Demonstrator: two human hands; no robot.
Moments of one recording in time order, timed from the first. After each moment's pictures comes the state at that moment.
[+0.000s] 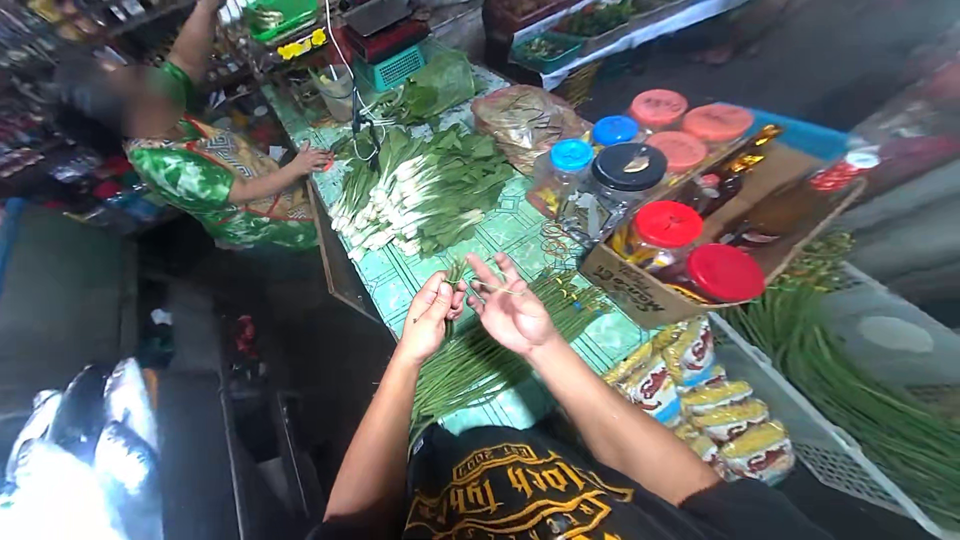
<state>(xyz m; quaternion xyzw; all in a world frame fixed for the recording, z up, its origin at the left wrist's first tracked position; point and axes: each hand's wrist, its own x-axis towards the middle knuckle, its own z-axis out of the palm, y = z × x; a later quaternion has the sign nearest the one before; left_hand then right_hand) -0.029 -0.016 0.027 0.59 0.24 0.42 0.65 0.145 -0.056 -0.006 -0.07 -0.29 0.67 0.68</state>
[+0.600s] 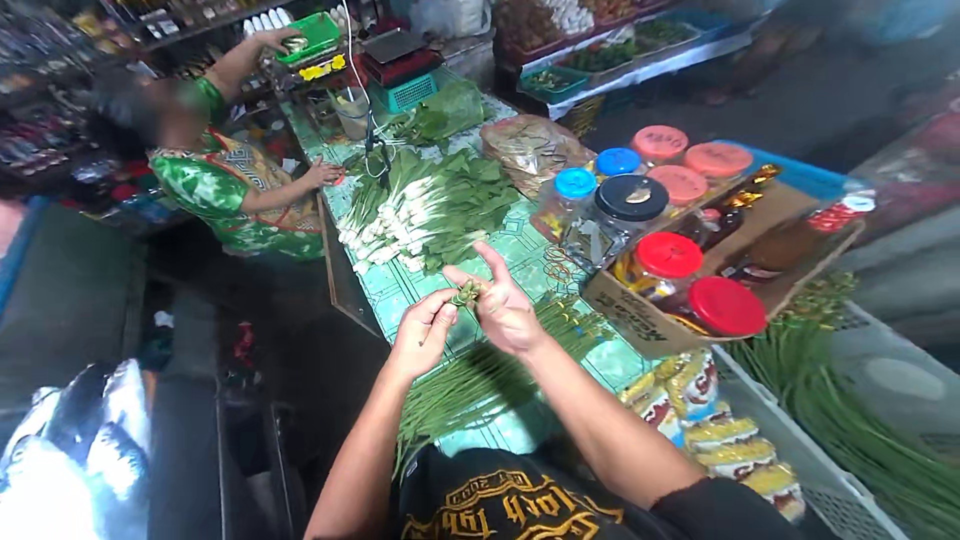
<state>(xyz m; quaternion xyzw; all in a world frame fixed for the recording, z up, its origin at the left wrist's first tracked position) -0.044 -0.014 0.048 0.75 0.26 0.44 0.43 0.140 -0.031 0.035 -0.15 -0.48 0.58 0.64</state>
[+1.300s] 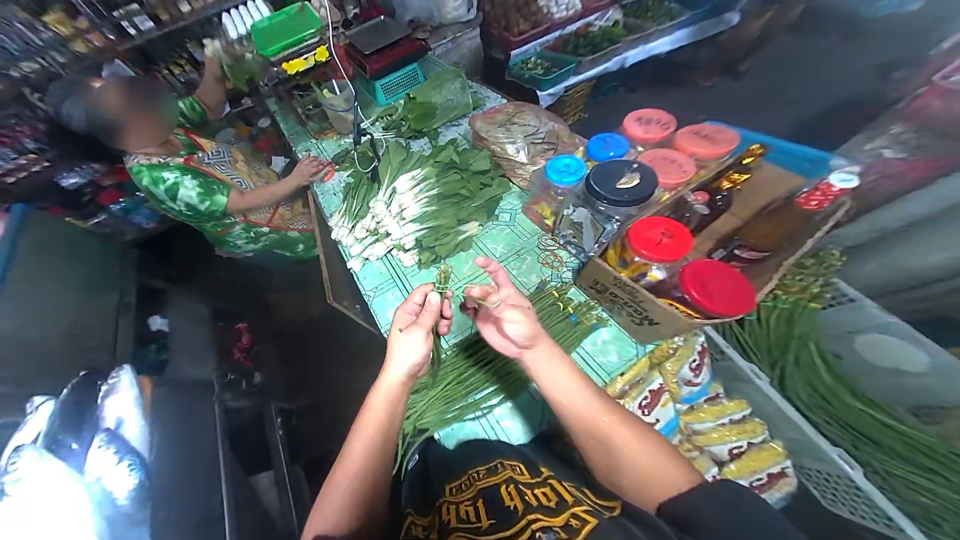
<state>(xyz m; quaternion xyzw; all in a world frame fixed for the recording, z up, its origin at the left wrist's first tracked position) -0.033 -0.030 0.052 0.52 0.33 0.45 0.65 0.143 -0.048 0.007 -0.16 -0.37 0.64 0.65</state>
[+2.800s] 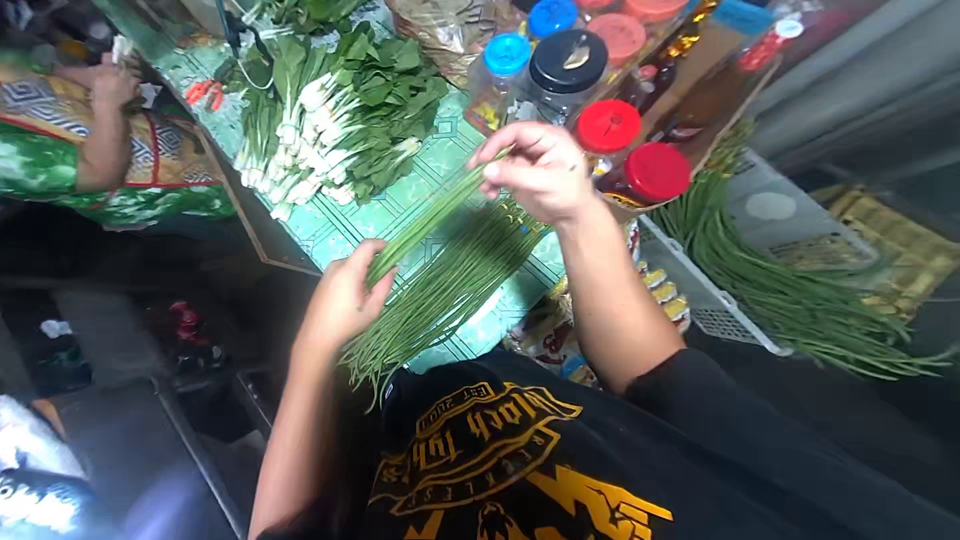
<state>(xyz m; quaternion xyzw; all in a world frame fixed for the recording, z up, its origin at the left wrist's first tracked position) -0.067 -0.022 0.057 0.88 0.34 0.19 0.26 0.260 -0.044 0.070 -0.30 -0.55 0.45 0.63</state>
